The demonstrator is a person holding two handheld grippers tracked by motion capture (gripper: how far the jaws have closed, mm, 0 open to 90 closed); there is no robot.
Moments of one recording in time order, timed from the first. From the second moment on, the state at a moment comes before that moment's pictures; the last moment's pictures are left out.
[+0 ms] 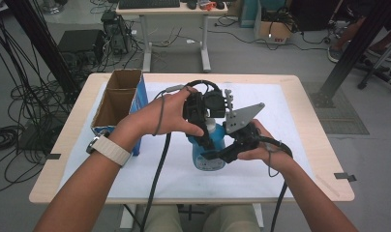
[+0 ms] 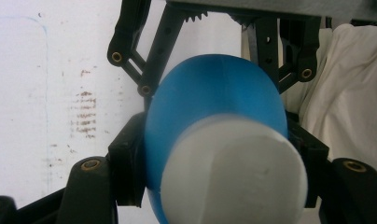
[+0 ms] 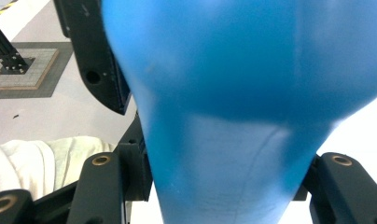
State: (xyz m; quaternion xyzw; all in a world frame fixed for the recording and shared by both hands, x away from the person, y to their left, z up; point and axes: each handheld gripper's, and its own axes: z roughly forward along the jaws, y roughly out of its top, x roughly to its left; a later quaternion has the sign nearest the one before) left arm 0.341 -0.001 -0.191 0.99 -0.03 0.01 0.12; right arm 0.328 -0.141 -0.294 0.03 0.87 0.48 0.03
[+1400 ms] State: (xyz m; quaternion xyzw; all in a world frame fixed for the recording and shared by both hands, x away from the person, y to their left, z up) left arm 0.339 -0.001 -0.190 0.99 -0.02 0.01 0.12; right arm 0.328 -0.141 -0.293 0.03 0.87 0.49 0.04
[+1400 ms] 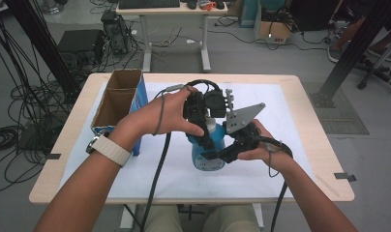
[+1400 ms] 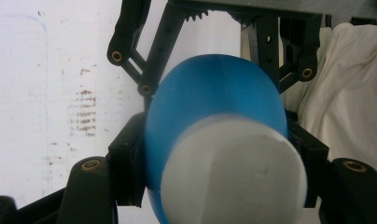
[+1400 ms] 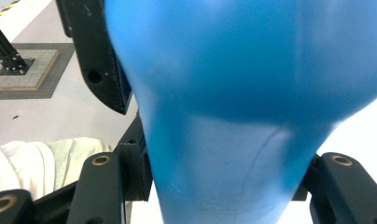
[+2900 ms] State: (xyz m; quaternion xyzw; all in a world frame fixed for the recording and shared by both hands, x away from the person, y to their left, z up) left arm 0.361 0.025 -0.164 0.98 0.16 0.05 0.07; right arm 0.347 -0.241 -0.286 0.16 0.92 0.34 0.08
